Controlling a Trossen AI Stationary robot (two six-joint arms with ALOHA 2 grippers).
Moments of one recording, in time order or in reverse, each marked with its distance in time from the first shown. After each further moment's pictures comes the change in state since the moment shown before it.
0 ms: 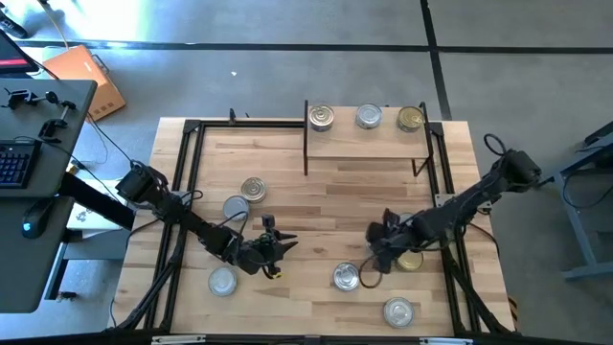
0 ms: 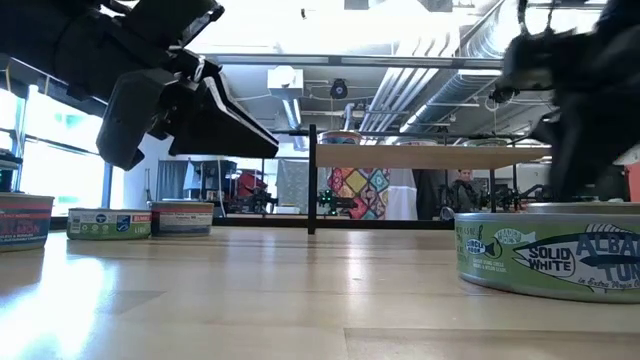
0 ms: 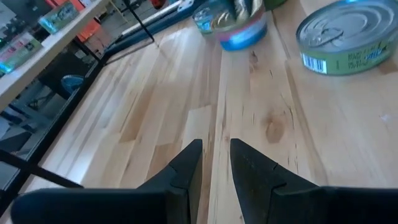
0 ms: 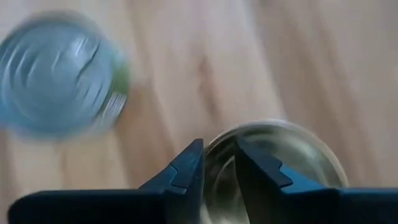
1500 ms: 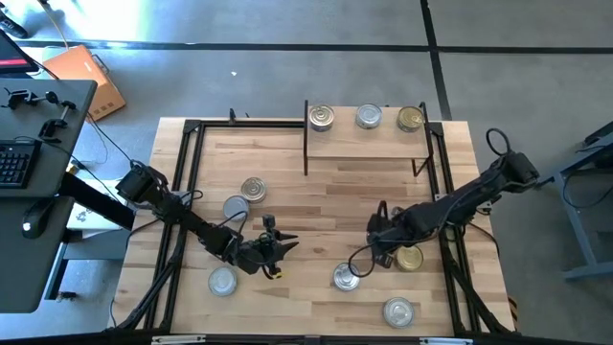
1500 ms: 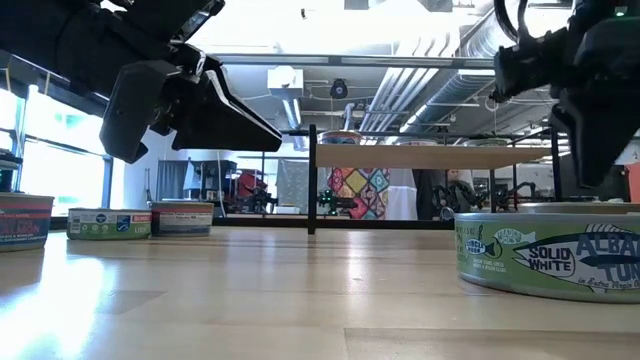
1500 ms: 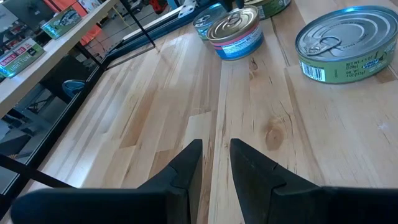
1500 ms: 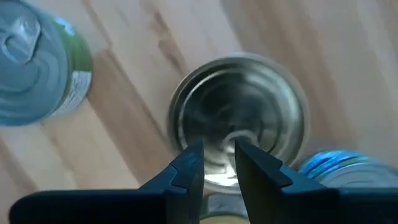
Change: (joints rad) left arm 0.000 0.000 0.000 0.022 0.000 0.009; right arm -0.048 0.031 0.161 -0.370 -0.194 0.156
